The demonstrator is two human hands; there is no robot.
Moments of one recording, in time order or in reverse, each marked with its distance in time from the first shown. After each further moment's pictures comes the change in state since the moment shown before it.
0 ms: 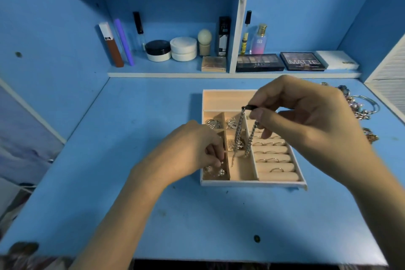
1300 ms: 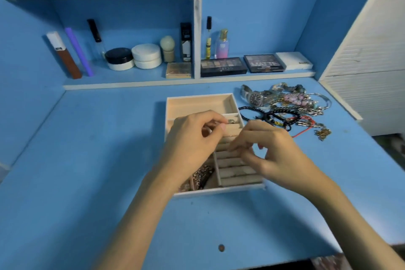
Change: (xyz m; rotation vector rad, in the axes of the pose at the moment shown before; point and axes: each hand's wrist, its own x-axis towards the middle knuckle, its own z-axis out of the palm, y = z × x) left_hand 0.040 0.035 0.031 -0.347 0.462 0.052; right_hand -0.029 0.072 -0.015 -0.362 -0.155 0.021
